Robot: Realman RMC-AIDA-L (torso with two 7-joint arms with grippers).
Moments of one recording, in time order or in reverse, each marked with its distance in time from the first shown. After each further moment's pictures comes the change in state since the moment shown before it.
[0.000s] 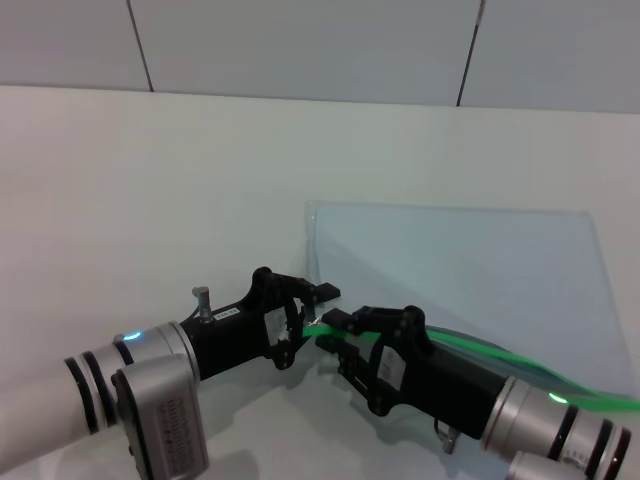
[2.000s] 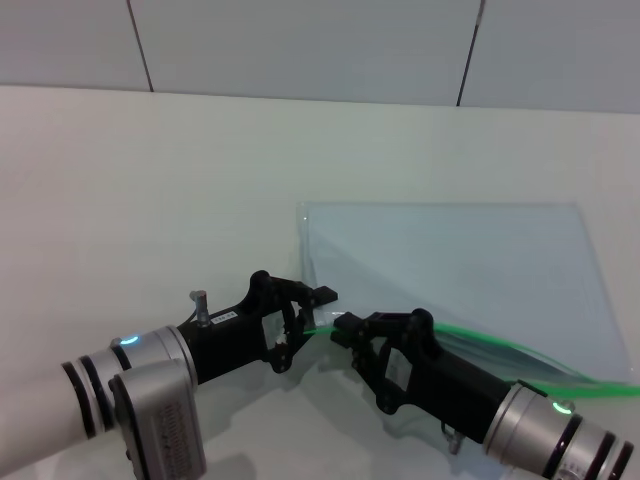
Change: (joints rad) left arm 0.009 0.000 0.001 0.000 0.000 0.002 0.007; right arm -0.058 -0.001 0.058 0.056 0.001 0.064 -0.151
